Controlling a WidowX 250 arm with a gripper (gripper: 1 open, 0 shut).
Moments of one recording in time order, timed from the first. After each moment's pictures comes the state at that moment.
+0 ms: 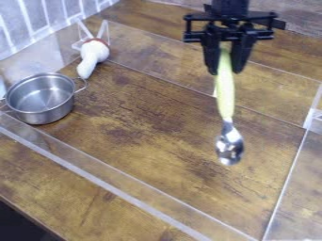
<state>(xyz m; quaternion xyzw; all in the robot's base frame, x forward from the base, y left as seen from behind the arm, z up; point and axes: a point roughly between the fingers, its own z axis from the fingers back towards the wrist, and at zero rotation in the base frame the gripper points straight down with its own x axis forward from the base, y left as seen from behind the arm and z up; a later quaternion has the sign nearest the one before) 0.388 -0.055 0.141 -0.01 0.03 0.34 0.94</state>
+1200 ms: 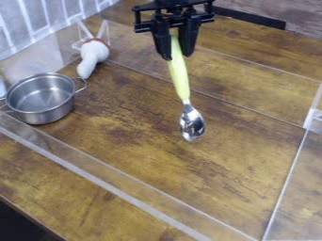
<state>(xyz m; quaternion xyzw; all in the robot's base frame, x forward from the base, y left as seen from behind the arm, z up) 0.390 -0.003 0.134 -0.03 0.04 0.46 0.89</state>
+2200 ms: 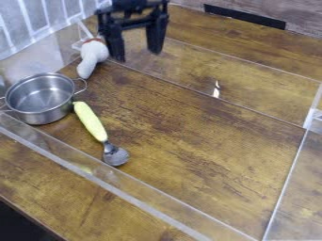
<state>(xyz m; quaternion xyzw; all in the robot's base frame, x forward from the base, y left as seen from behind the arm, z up) 0.375 0.046 0.115 0.00 0.05 0.53 0.85</state>
